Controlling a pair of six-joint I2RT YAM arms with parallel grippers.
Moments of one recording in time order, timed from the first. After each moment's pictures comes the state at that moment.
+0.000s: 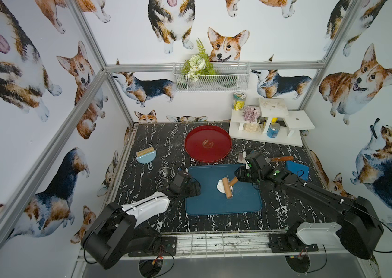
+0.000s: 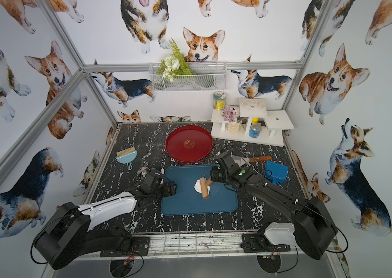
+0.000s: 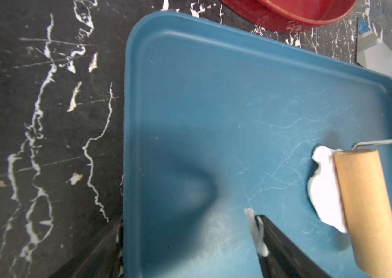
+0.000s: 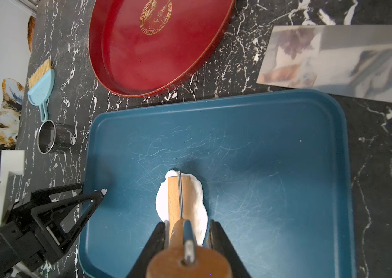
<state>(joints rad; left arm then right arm) -0.55 1.28 0.45 -0.08 -0.01 -0.68 0.65 1.28 0.85 -0.43 0.06 0.70</state>
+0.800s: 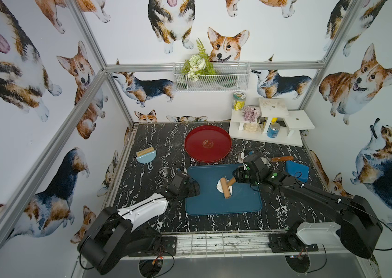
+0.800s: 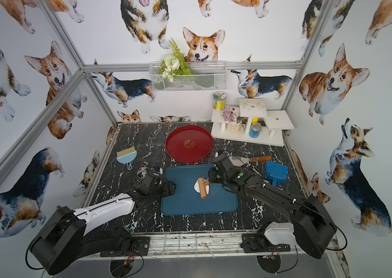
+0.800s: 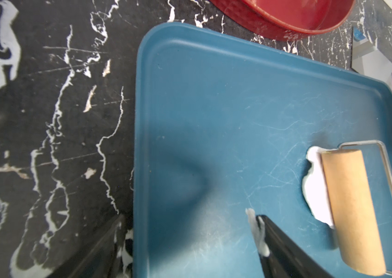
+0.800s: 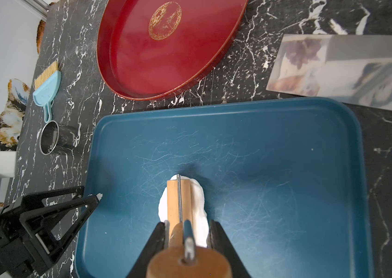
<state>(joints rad) -0.55 1.23 0.44 -0.10 -0.03 -0.68 0.67 1.28 0.81 -0.33 0.07 0.70</state>
